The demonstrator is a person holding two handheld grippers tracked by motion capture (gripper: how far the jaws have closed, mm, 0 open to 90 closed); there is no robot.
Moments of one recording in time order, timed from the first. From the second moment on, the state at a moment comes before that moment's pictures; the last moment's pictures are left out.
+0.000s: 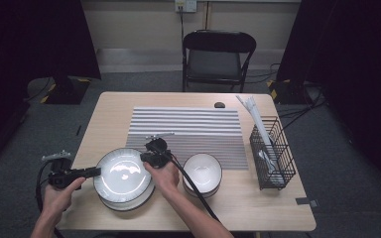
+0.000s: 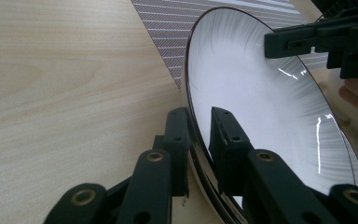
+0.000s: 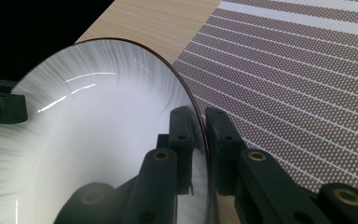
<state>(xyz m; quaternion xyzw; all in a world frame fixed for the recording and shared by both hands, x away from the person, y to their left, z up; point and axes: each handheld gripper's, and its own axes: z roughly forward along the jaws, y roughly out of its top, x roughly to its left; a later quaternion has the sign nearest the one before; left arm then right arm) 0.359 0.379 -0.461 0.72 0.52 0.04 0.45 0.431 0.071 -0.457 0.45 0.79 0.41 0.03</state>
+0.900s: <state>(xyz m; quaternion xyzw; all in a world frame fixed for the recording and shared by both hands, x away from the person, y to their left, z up) 0.383 0.374 -0.450 0.70 0.52 0.09 0.47 0.442 0.067 -0.452 0.45 0.78 0.43 0.03</state>
